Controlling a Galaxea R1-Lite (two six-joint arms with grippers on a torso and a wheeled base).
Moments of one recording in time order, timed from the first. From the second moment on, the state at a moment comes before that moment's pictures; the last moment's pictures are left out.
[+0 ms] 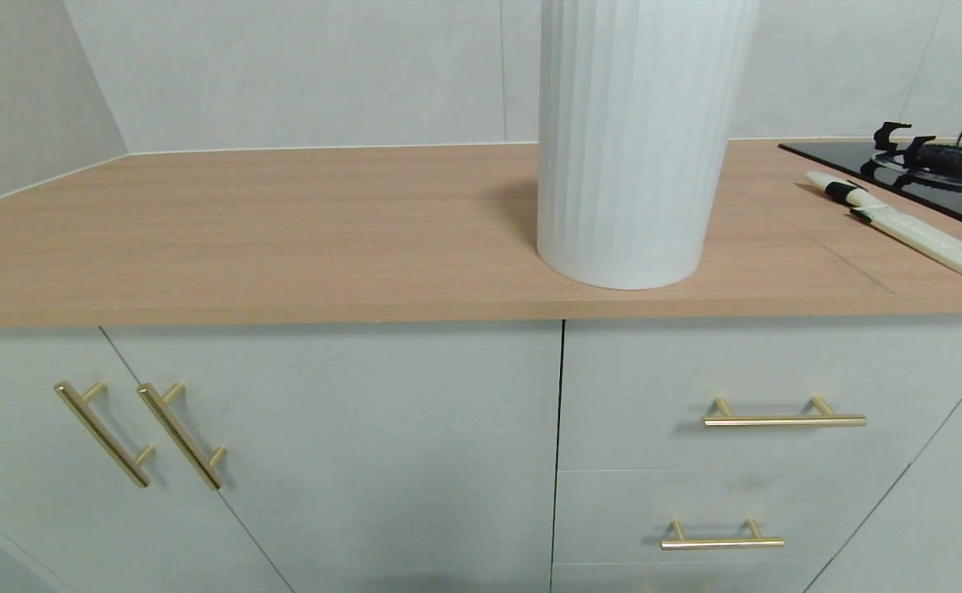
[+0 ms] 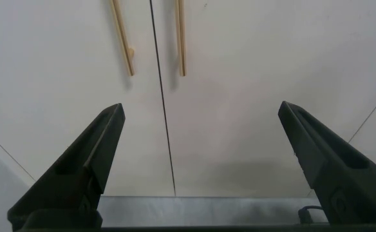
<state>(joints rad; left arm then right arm) 0.00 0.00 0.00 0.00 0.01 0.00 0.00 0.00 0.00 0.00 0.02 -0.01</state>
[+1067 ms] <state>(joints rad) 0.00 0.00 0.00 0.00 0.01 0.00 0.00 0.00 0.00 0.00 0.02 -0.01</state>
